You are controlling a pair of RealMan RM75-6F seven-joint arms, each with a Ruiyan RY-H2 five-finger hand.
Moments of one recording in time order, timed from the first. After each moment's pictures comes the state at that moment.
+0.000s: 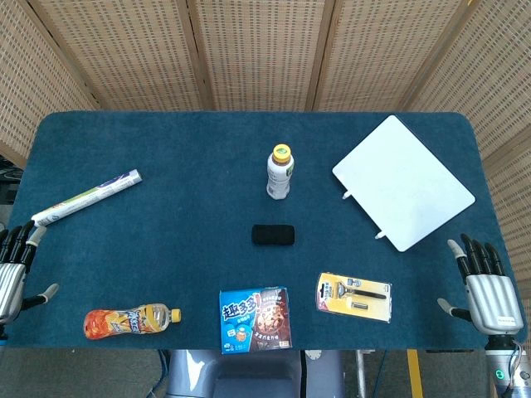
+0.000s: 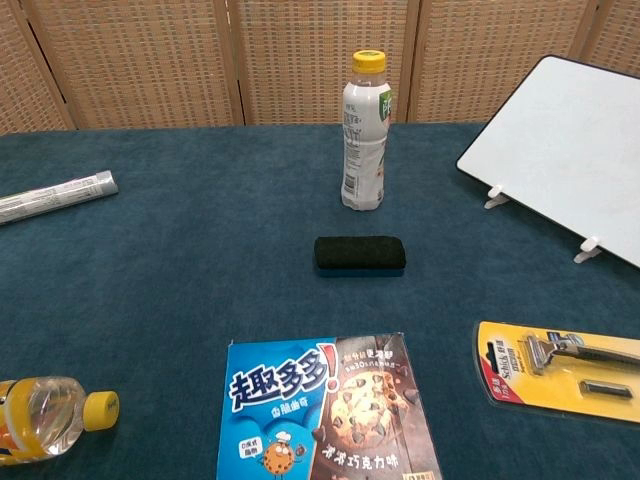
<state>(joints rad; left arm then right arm) -0.09 -1.13 -0.04 -1.62 1.48 1.50 0.13 0.08 -1.14 0.06 -1.62 -1.49 1.46 -0.14</state>
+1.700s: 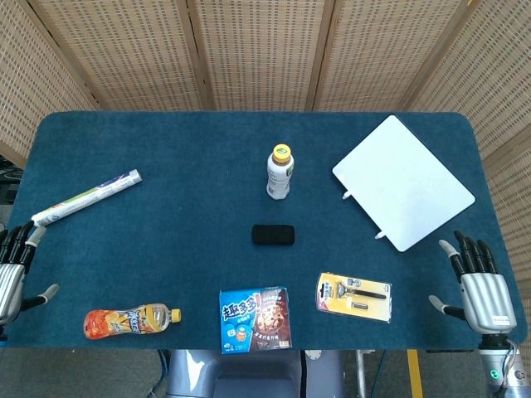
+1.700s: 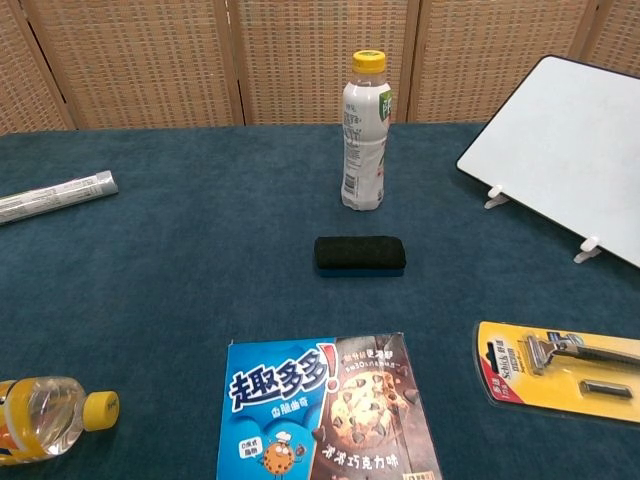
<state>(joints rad) -0.08 -1.12 -0.04 -1.63 1.49 1.50 0.12 0.09 -1.17 0.07 -1.63 -1.54 1.51 -0.10</state>
